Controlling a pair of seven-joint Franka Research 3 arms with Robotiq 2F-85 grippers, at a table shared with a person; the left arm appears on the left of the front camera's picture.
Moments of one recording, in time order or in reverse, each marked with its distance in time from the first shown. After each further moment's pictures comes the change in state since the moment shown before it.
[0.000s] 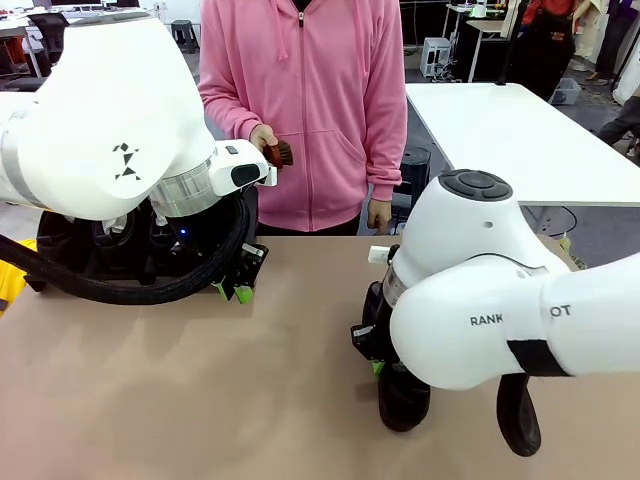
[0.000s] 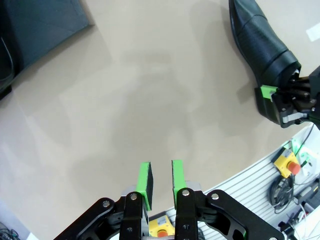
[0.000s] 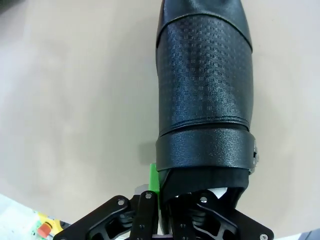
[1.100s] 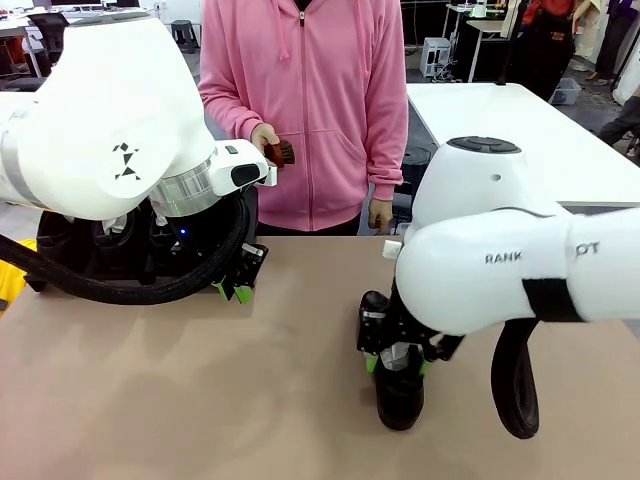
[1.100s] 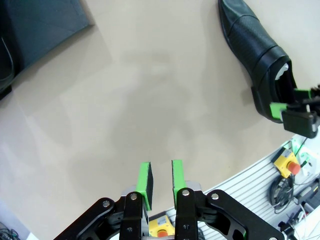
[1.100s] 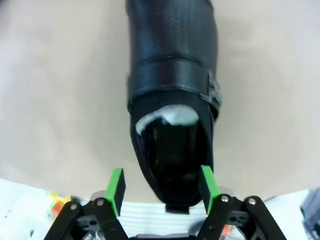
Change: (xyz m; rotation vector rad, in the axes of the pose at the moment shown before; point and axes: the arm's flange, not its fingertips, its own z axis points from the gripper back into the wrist) left arm 0.000 0.000 0.000 0.000 0.000 0.000; right arm 0.000 -0.013 0.031 -0.016 0.177 -0.118
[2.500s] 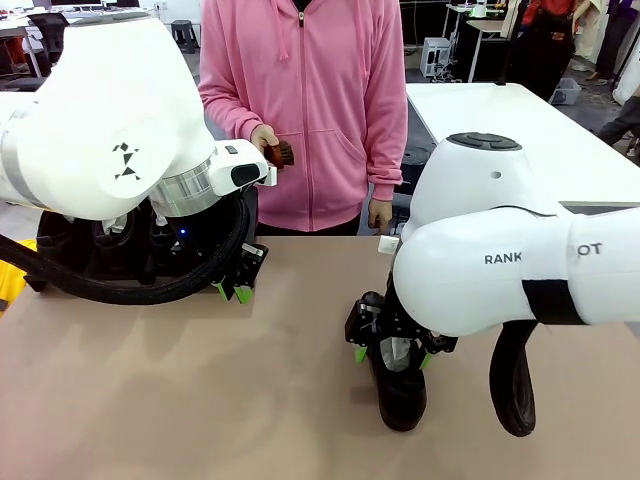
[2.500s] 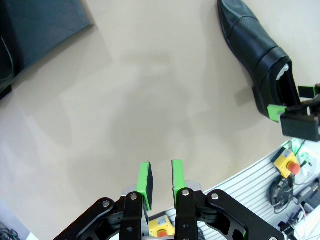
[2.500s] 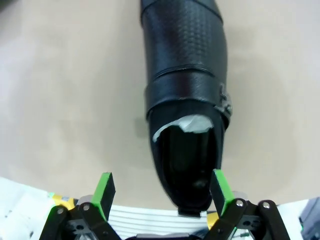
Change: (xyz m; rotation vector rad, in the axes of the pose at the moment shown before) left arm 0.000 0.000 0.000 0.000 0.000 0.000; right arm -0.002 0.011 0.006 0.024 -0.063 0.043
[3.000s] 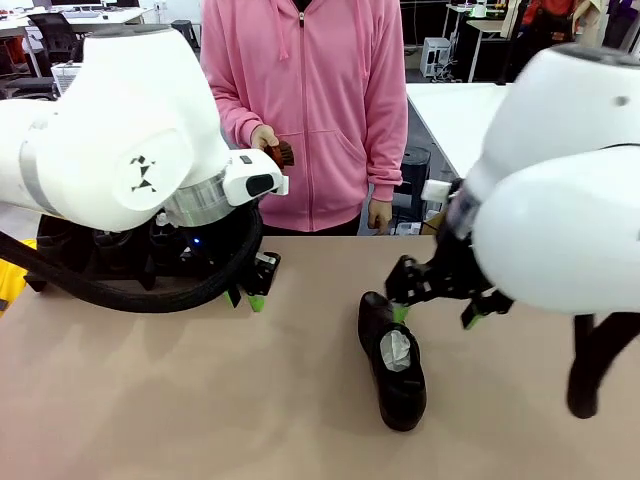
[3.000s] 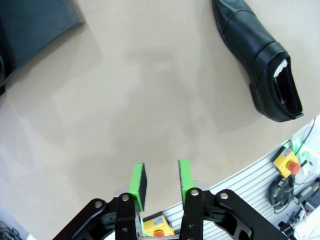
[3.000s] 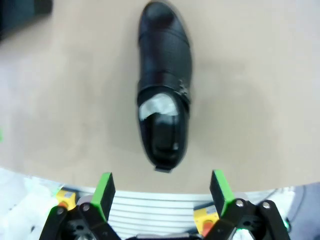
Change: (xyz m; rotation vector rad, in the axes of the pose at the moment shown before) left arm -0.002 -0.019 -0.010 0.007 0.011 -0.008; right arm -0.022 -0.040 0.094 0.008 -0.148 -0.014
